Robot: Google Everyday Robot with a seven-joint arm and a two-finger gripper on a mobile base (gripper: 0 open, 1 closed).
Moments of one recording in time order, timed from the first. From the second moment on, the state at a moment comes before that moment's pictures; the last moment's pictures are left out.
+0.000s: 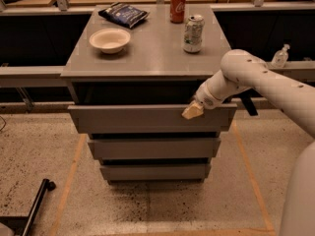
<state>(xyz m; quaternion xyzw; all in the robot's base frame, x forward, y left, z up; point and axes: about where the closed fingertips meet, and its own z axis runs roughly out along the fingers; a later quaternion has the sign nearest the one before) 0.678 -0.121 0.680 -0.53 0.80 0.14 0.24</state>
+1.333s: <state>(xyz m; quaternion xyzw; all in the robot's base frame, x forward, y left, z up) 0.640 -0.118 0.681 -0.54 0.81 0.16 0.18</state>
